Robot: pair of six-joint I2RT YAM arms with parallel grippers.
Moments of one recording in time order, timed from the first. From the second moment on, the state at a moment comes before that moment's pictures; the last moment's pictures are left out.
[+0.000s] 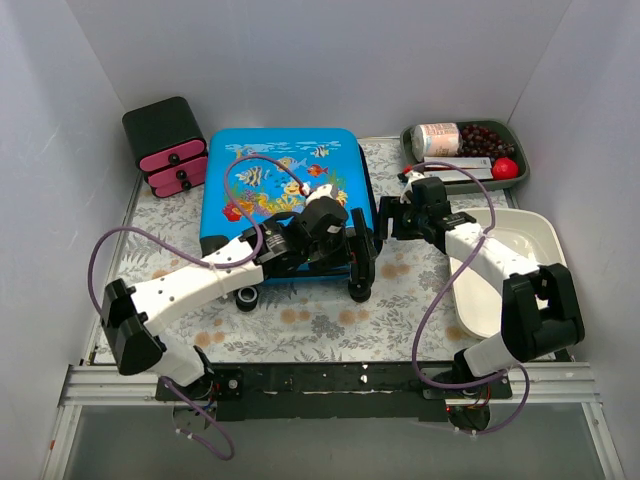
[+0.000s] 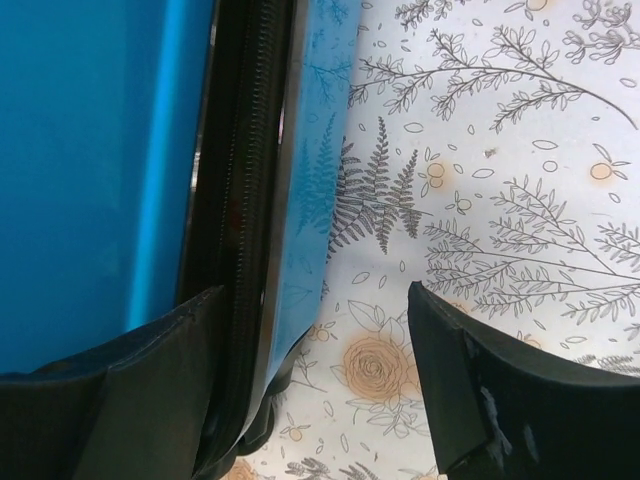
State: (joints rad) left arm -1.00 1.44 1.37 -0.64 -0.14 -1.01; right arm 0.36 1.47 0.96 -0.25 -0.20 0.31
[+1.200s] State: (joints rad) left arm -1.19 1.72 1.72 -0.96 -0.55 -1.14; right arm 0.38 1.47 0.73 0.16 -0.12 0.41
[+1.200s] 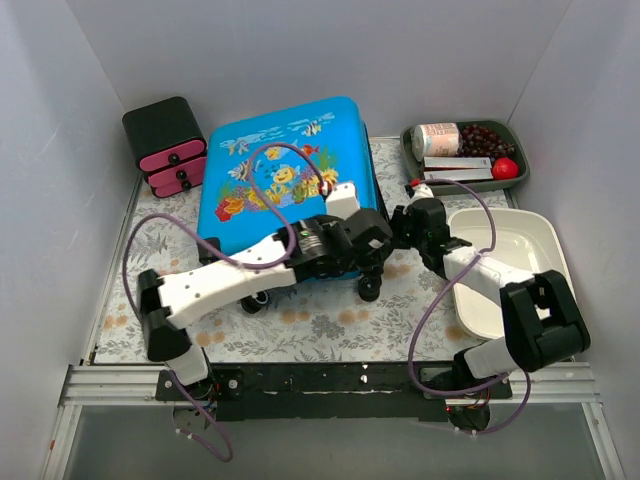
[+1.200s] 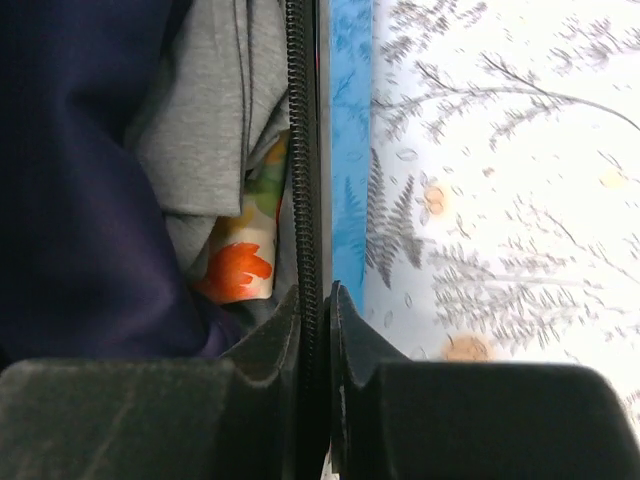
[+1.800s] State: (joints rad) left arm -0.95 1.29 1.50 -0.52 -0.37 -0.96; right arm 0.68 0.83 0.38 -0.13 0.36 0.73
